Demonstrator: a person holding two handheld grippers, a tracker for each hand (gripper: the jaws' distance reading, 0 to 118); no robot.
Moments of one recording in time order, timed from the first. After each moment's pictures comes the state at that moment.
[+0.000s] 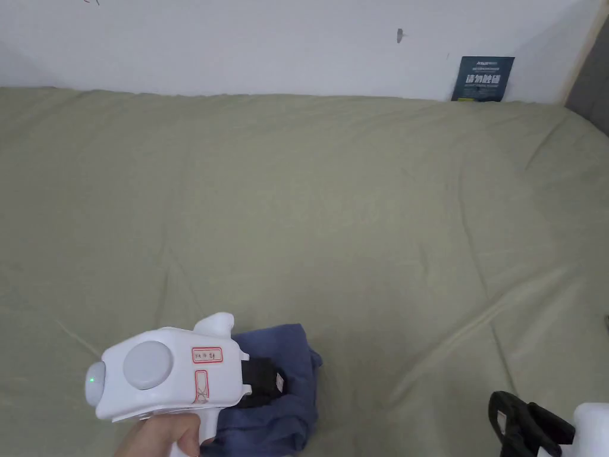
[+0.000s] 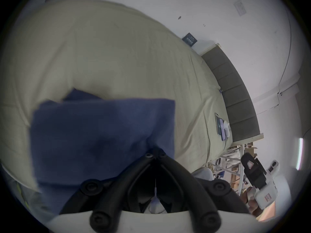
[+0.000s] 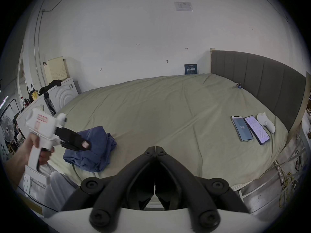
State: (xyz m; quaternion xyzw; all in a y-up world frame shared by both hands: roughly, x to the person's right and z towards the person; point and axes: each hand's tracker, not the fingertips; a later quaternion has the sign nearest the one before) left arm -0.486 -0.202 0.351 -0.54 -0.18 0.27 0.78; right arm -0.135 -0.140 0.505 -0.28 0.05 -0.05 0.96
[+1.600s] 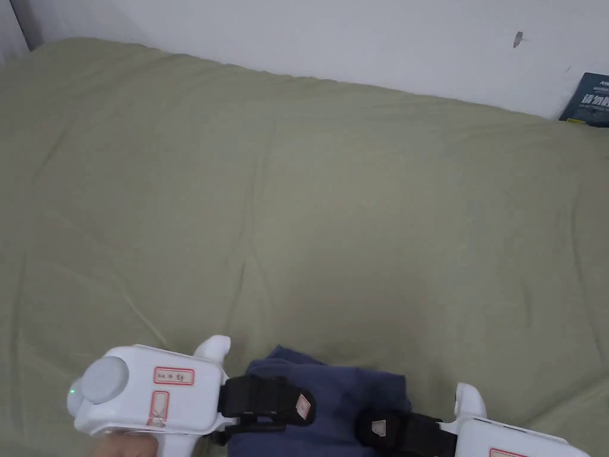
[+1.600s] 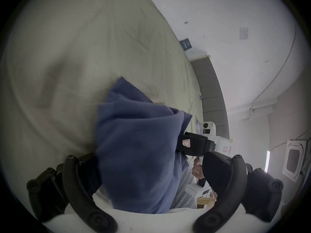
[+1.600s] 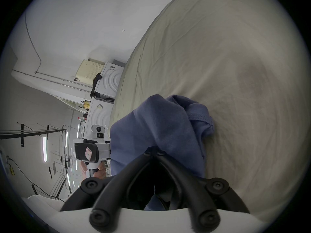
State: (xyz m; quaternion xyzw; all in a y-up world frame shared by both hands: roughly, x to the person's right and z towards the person) left arm -0.613 -0.250 0.343 -0.52 -0.28 0.39 0.71; right arm -0.241 -0.275 0.322 -0.51 0.34 -0.34 0.71
